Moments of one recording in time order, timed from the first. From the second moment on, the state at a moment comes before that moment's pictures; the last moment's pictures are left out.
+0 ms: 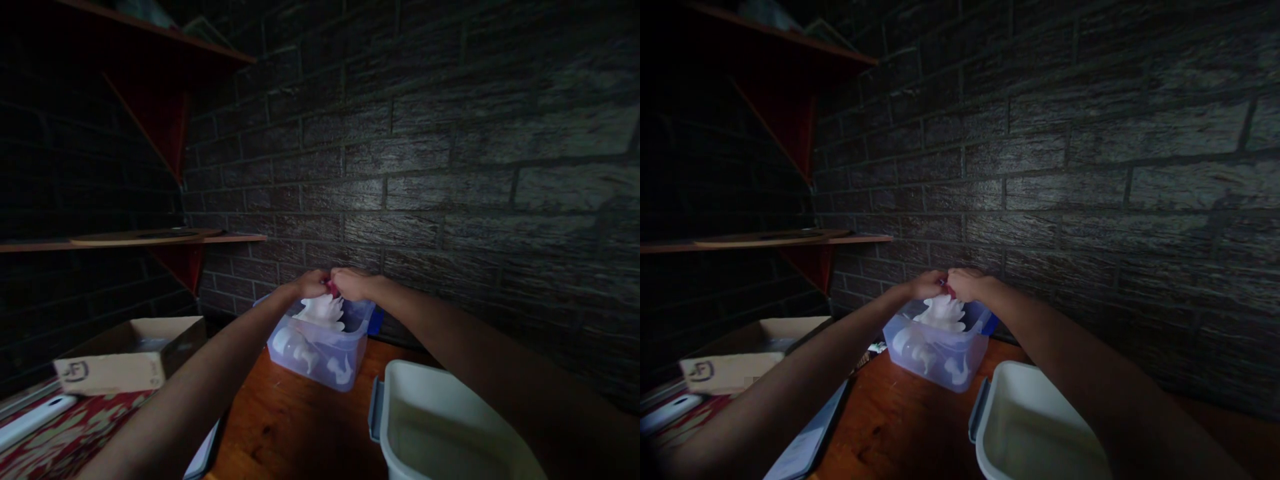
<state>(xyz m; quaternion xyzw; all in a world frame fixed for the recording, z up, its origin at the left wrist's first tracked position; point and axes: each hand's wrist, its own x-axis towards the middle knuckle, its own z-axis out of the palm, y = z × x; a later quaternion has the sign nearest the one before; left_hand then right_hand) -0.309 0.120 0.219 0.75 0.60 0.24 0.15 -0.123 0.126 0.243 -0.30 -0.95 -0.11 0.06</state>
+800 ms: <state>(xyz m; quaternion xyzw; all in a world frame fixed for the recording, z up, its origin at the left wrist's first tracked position) -0.171 0.070 0.251 0.66 0.31 0.56 0.40 0.007 0.040 0.269 -0.35 -0.86 -0.22 0.30</state>
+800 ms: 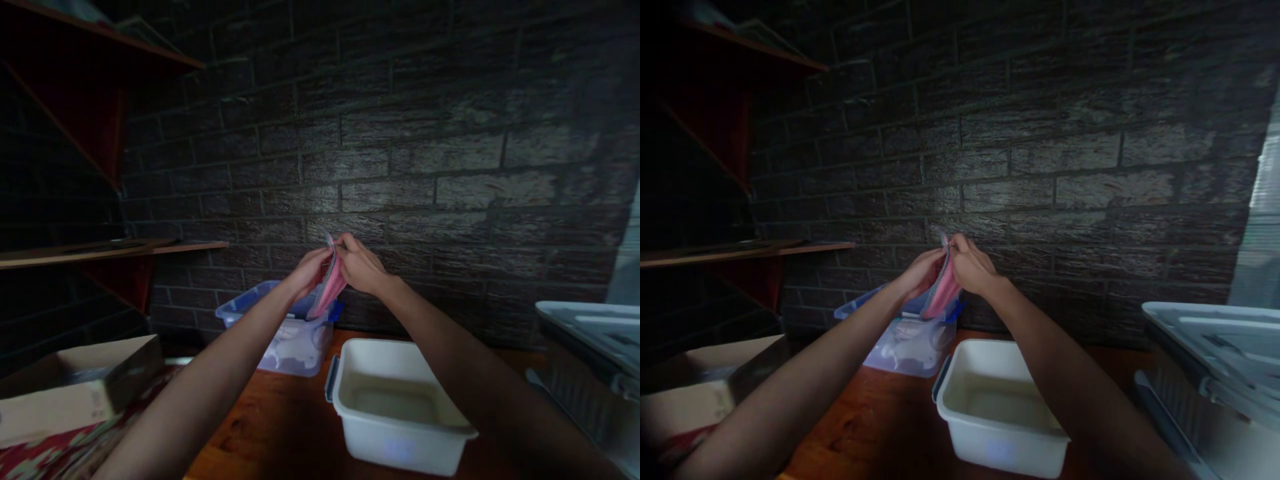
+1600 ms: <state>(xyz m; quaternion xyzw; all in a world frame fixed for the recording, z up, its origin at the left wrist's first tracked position) -0.080 -0.024 0.240 0.85 0.23 0.39 0.28 0.123 -0.042 0.215 -0.34 -0.75 0.30 0.48</state>
